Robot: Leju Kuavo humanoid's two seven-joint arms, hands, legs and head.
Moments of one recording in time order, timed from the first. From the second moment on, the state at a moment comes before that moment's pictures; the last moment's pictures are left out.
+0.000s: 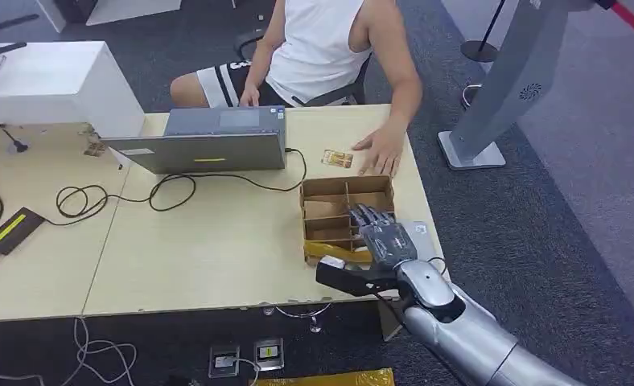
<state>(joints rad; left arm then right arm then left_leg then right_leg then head) -0.20 -0.12 1.29 -0.11 -1.57 0.59 -0.07 -0.59 -0.26 0.94 -1.21 0.86 -0.21 0.31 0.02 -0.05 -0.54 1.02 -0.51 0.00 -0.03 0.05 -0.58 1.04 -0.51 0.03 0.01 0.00</state>
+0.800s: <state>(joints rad) -0.19 -0.12 1.29 -0.11 -1.57 0.61 -0.08 -0.59 -0.33 0.88 -1.30 0.87 -0.30 0.40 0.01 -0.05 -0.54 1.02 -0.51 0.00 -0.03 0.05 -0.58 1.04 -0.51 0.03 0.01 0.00</state>
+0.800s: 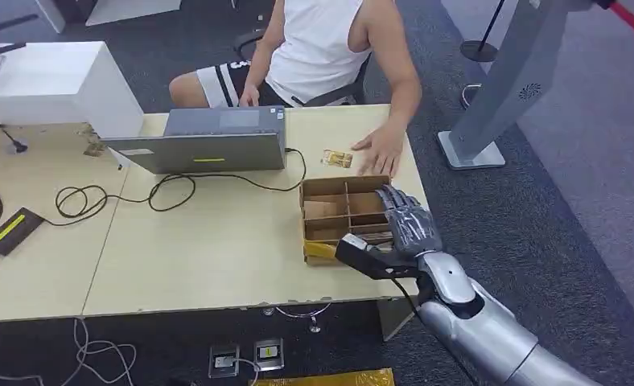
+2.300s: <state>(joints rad) -0.19 -0.13 1.29 -0.11 -1.57 0.63 -0.09 -0.54 -0.32 0.86 -1.35 0.88 -0.16 0.33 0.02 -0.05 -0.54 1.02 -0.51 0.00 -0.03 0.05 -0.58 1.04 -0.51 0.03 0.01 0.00</state>
